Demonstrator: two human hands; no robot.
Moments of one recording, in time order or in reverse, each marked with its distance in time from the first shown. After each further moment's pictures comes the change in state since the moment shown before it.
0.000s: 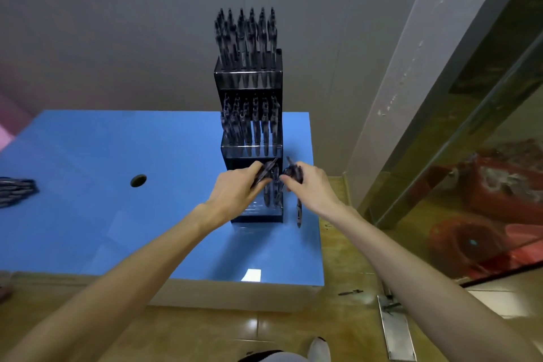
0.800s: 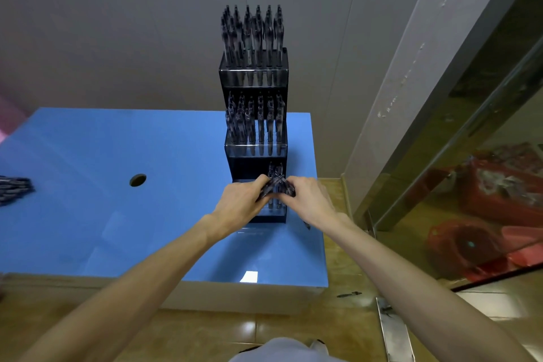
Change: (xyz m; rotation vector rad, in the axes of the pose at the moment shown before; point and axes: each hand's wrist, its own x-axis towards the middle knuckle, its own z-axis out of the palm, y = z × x) left_hand -0.017 -0.007 0.030 -0.012 -0.004 0.035; right_hand -0.001 0.008 0.030 -0.334 -0.016 -0.076
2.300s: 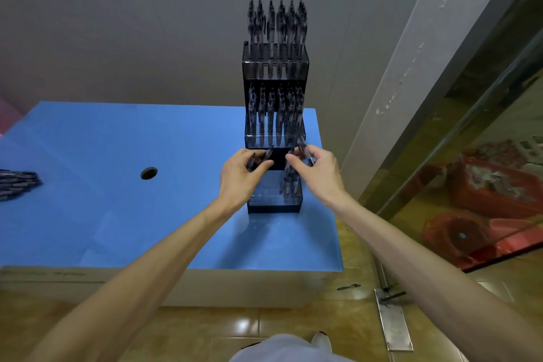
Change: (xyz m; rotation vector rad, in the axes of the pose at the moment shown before) left_hand -0.010 -0.019 -0.041 -0.641 0.225 -0.351; right_hand -0.011 -0.059 -0.022 0.609 0.272 0.153
